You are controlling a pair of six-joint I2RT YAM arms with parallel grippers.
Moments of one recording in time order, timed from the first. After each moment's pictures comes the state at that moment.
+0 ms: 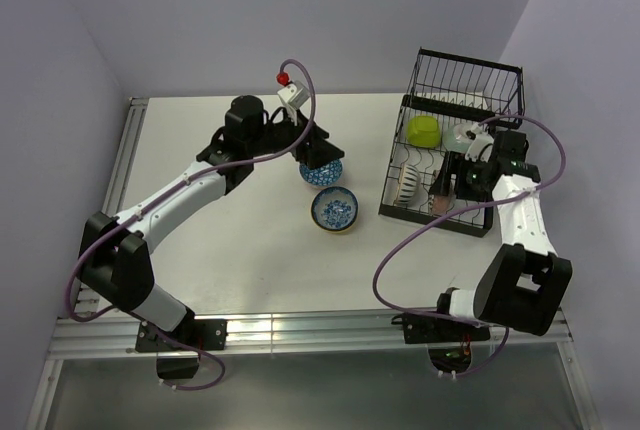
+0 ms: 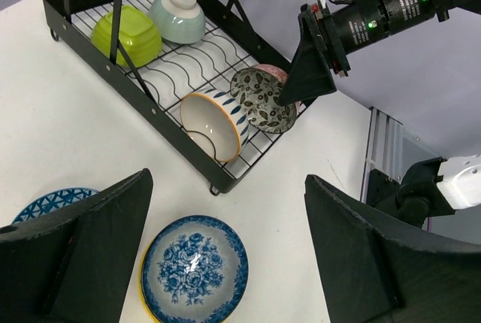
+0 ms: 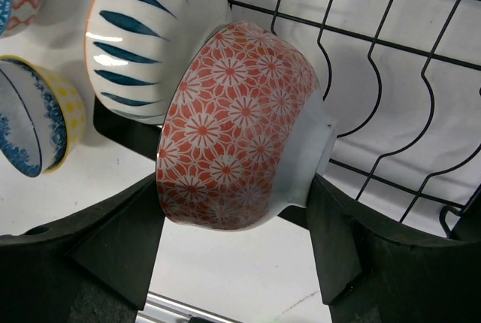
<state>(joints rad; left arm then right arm) -0.58 1.54 1.25 0.17 0.65 -0.29 -0.33 1.30 1.02 -0.76 -0.48 -0.10</state>
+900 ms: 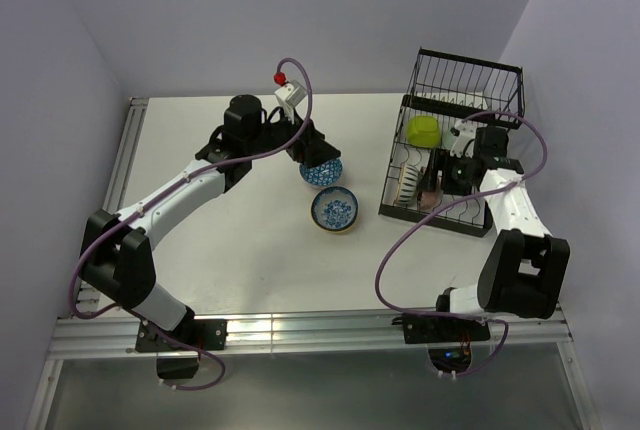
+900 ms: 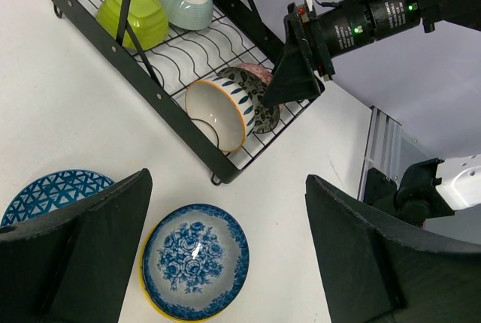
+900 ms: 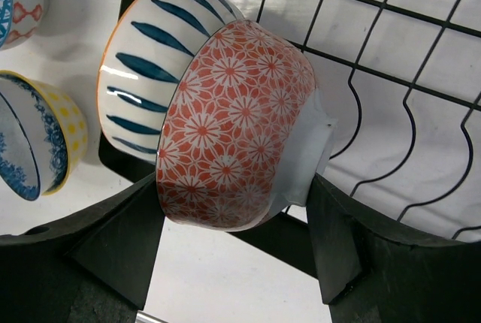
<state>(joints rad) -0.55 1.56 1.24 0.15 0.66 -0.31 -0.23 1.38 0.99 -0.63 -0.44 -0.04</state>
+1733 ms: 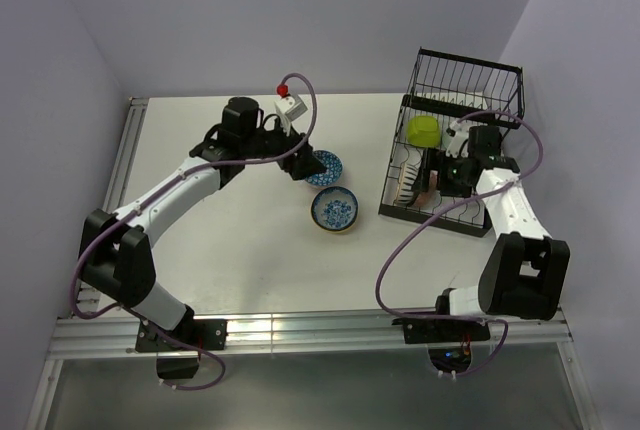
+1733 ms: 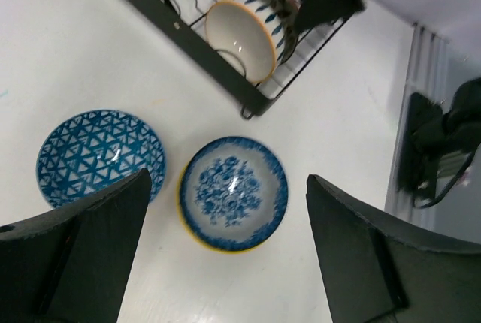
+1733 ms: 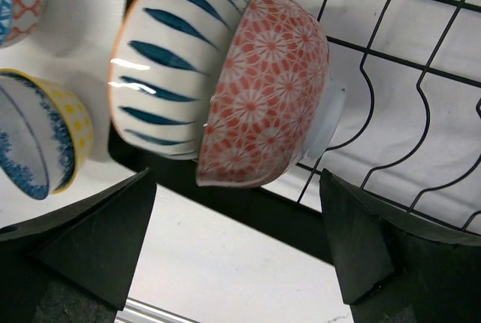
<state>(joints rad) -0.51 1.56 1.25 -0.06 0.73 -0.09 -0.18 1.38 1.00 -0.66 -0.38 0.01</state>
